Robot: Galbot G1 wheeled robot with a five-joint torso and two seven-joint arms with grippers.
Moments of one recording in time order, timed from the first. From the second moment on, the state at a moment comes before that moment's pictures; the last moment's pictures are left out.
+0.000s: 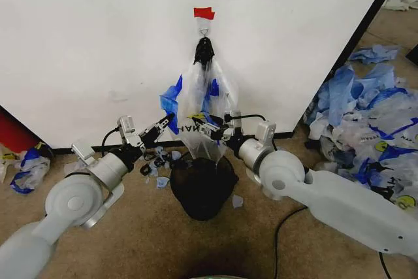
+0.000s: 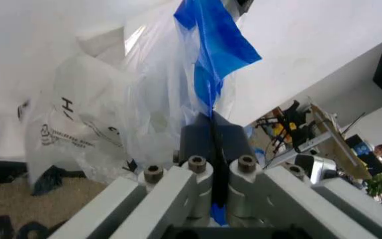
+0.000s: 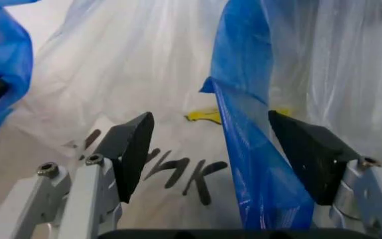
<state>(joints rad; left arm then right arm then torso) 1.12 -0.71 -0.36 -2.18 -1.62 0.12 -0.08 -0.36 0.81 -0.52 2.01 1.30 -0.09 0.47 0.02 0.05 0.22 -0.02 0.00</state>
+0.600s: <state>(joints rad) 1.13 -0.72 -0.35 -2.16 -1.60 0.11 -0.07 -0.40 0.80 -0.50 2.01 1.26 -0.11 0.49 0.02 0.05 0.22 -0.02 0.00</state>
